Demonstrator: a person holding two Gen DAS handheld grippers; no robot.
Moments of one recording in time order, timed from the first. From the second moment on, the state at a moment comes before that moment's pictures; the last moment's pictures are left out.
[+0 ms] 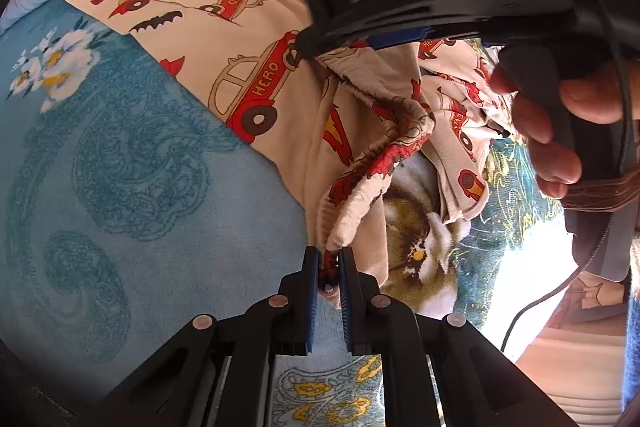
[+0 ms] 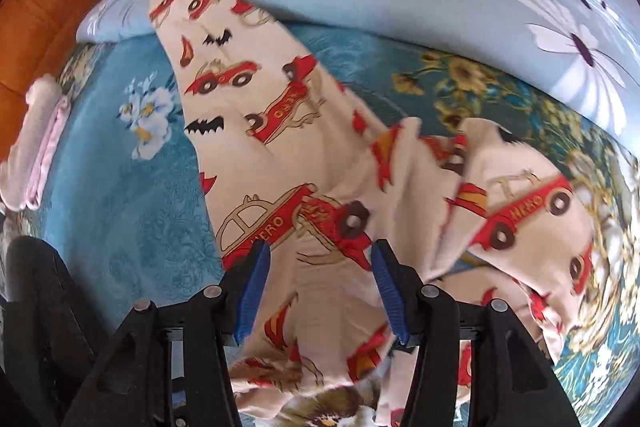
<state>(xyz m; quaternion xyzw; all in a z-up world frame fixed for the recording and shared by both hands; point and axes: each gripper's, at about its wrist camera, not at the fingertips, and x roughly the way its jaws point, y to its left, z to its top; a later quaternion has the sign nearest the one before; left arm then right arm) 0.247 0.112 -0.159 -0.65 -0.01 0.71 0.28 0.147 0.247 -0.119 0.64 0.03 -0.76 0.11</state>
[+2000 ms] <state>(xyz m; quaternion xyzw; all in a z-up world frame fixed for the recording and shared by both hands) 0.166 0.010 0.054 -0.44 -0.21 0.84 0.25 0.111 0.289 0.155 0.40 -0.22 -0.85 0.24</state>
